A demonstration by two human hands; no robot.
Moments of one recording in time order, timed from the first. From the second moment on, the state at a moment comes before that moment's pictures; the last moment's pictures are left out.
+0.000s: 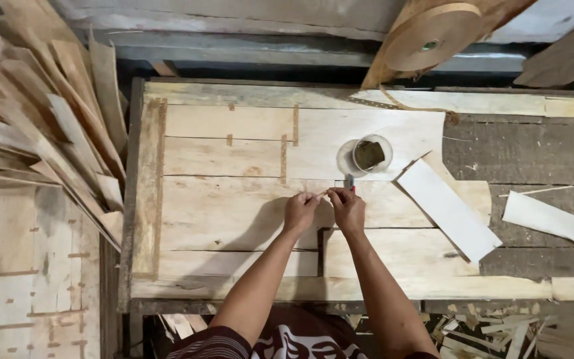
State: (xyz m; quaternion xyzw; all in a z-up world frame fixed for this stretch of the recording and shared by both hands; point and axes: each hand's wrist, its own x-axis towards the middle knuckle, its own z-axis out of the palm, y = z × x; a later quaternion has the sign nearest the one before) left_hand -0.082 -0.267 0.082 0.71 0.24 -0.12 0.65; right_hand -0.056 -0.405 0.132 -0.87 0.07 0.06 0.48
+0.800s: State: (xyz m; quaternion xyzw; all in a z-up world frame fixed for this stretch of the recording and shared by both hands) left_hand 0.086 -0.394 0.130 0.96 0.08 -0.15 0.21; right_hand 0.073 -0.514 0.099 -0.90 0.12 0.00 0.41
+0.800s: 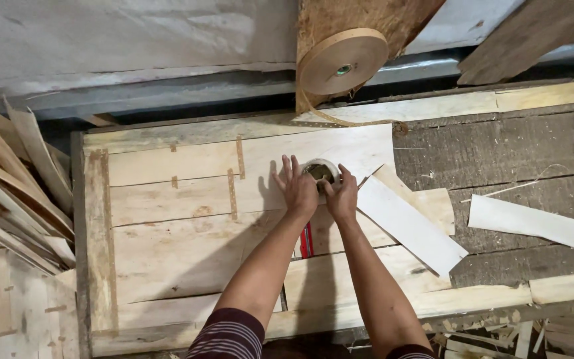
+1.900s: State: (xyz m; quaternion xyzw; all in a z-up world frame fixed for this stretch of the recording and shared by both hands) left_hand 0.083 -0.394 0.065 0.96 0.10 -0.04 0.24; right_hand 0.099 -0.500 0.093 -0.89 0.19 0.09 0.40
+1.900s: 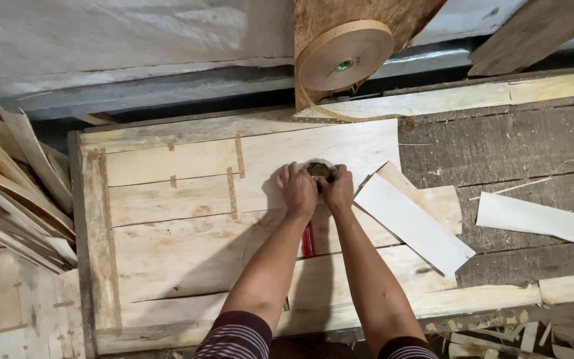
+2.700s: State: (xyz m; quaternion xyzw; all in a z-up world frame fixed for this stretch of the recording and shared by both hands) left_hand 0.077 -0.380 0.092 0.94 0.10 0.00 0.32; right_hand 0.091 -0.502 0.105 -0.89 0.19 0.07 0.41
